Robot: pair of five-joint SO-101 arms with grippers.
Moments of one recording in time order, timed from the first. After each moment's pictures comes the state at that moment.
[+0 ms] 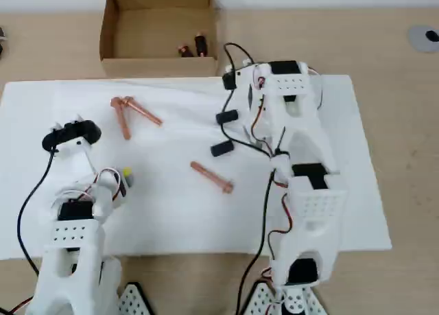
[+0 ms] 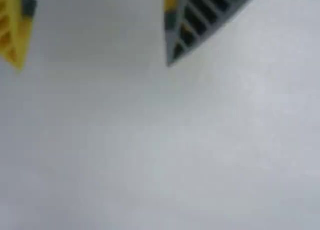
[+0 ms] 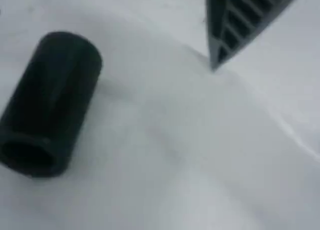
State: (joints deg) left arm -7.7 -53.3 79.4 37.8 4.5; right arm -8.4 31.3 -15.3 90.9 7.9
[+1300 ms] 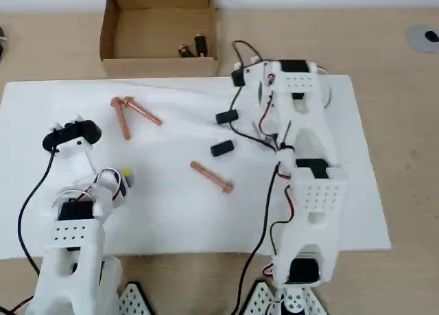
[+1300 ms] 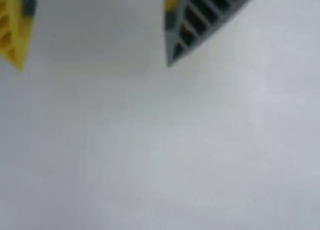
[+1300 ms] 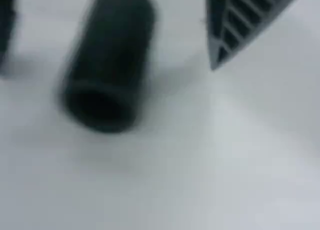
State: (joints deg) left arm -7.7 -53.3 79.4 37.8 4.5; right arm -4.1 37.5 -21.4 89.4 11.6
